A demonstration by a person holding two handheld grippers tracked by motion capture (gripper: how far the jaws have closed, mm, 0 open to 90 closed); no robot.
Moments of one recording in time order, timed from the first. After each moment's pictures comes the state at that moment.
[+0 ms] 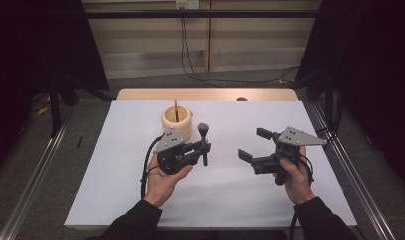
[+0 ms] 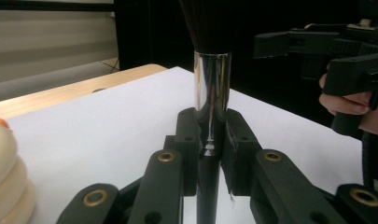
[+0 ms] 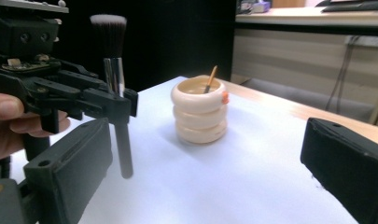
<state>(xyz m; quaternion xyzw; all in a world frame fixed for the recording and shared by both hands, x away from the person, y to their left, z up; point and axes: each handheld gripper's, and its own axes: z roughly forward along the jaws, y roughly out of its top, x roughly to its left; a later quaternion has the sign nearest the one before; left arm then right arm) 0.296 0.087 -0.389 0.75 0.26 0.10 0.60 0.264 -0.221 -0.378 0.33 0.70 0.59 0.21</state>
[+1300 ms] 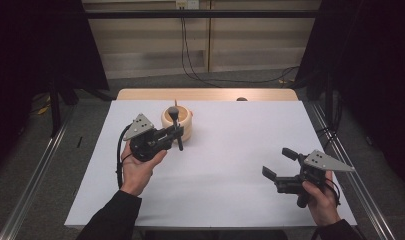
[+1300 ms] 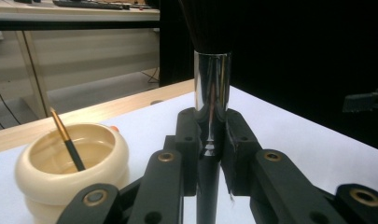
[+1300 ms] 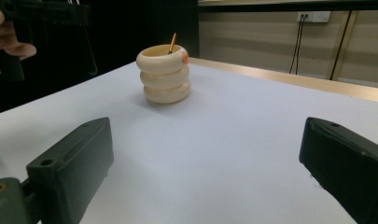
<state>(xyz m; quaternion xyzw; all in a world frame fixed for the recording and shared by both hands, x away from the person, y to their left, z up) 0.318 0.144 -0.364 0.73 0.30 0.16 0.60 0.216 -0.272 -0.410 0.40 0.68 0.56 0.24</state>
